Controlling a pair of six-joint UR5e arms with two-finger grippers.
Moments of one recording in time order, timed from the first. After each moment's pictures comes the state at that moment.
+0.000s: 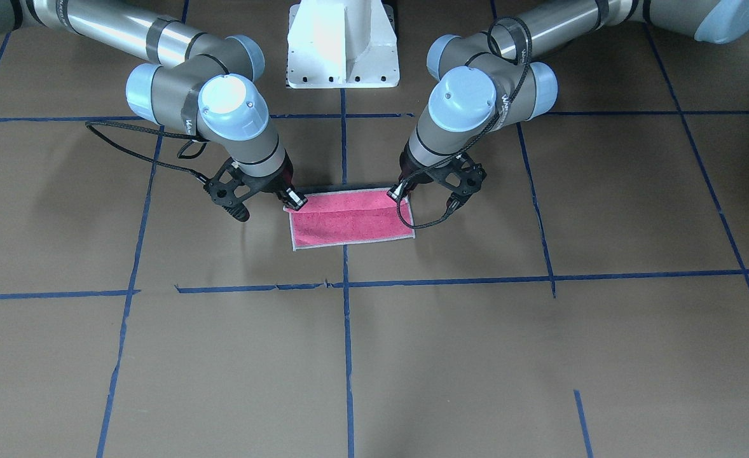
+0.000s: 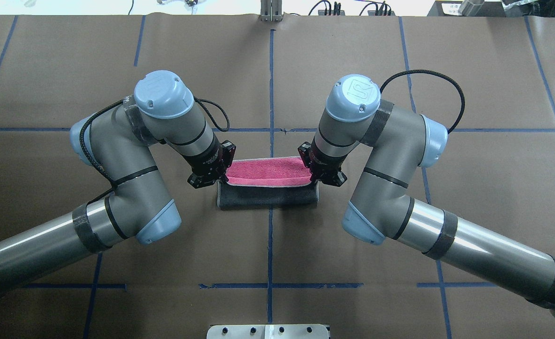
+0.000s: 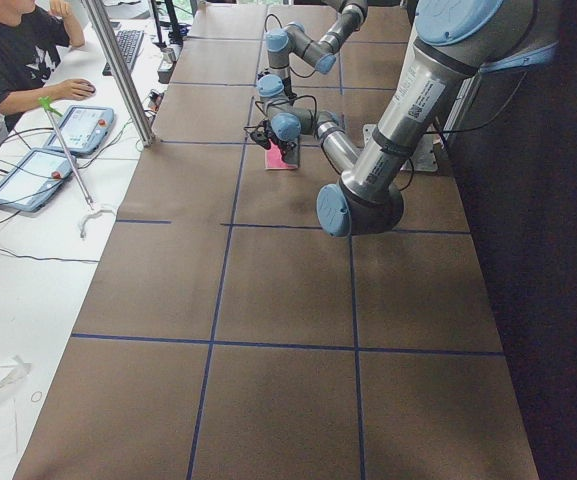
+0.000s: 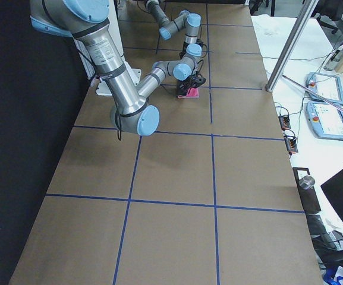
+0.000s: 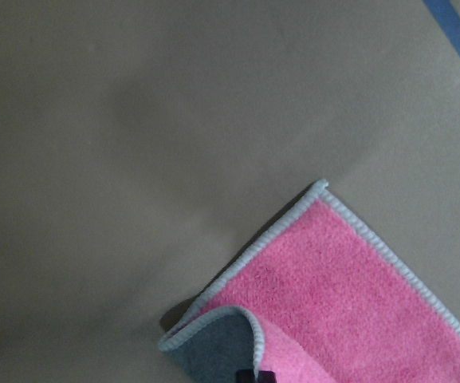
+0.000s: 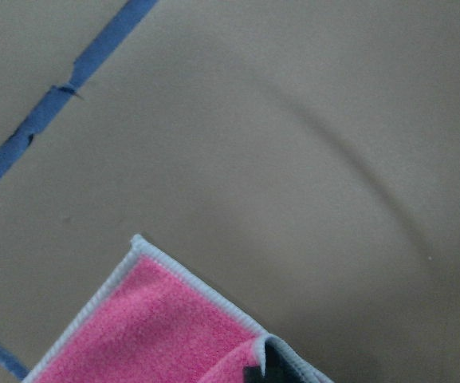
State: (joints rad) left arm -0.62 -2.23 -1.55 -1.76 -2.14 -2.04; right arm 0.60 -0.91 1.53 -1.44 2.08 1.95
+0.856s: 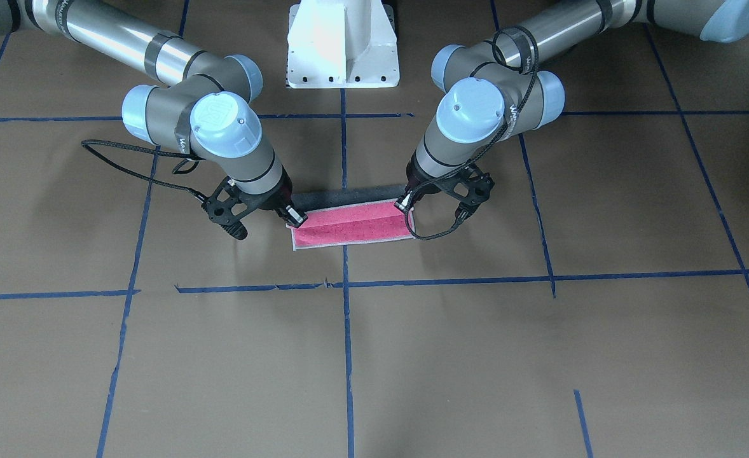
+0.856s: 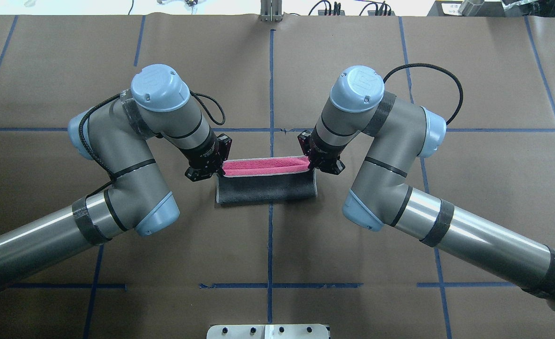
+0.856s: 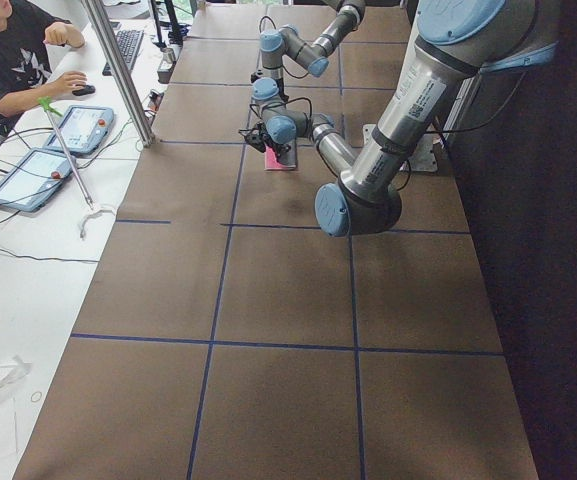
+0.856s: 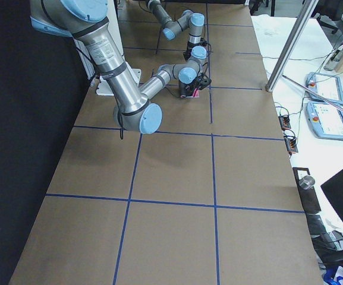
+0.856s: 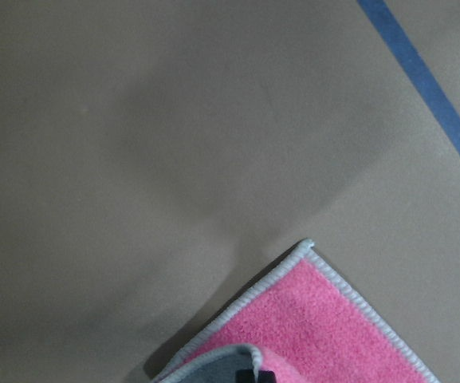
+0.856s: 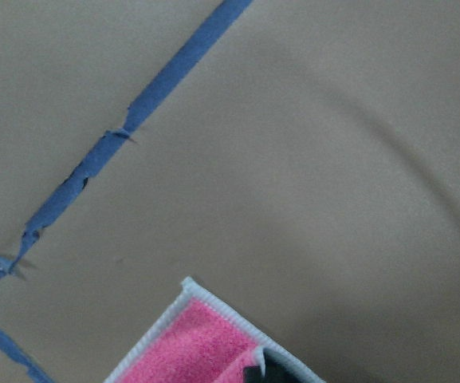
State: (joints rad) left arm -0.63 -2.23 -1.52 -1.78 -2.14 -2.05; right arm 0.63 -0.90 1.48 -1.36 2.08 1.95
